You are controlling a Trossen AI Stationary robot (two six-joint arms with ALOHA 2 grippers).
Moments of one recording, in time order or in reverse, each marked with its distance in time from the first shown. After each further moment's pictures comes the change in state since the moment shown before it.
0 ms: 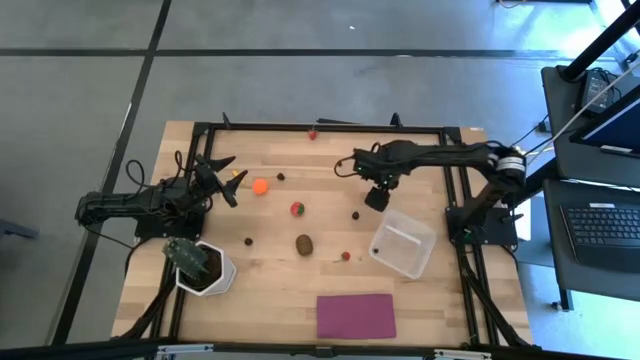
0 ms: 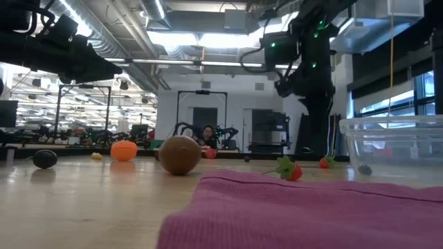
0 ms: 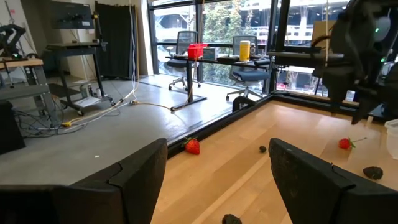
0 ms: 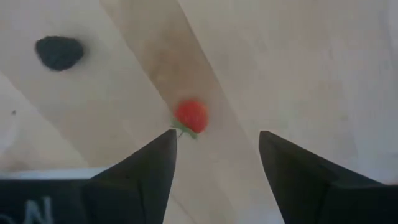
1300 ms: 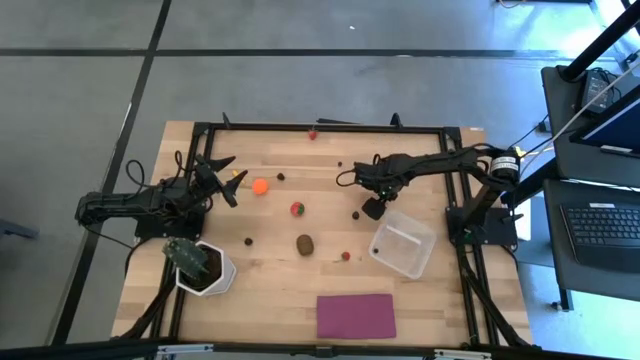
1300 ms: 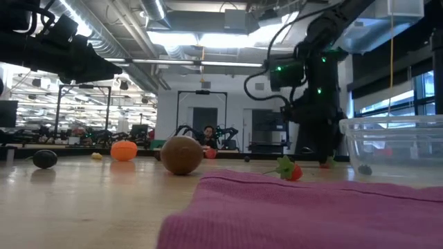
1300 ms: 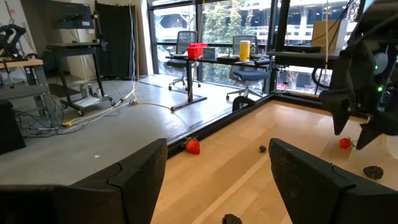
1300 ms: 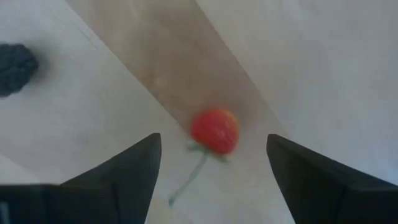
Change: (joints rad) left arm 0.000 0.000 0.000 -0.001 0.000 0.001; right arm 0.028 0.035 -0.196 0.232 -0.042 0.191
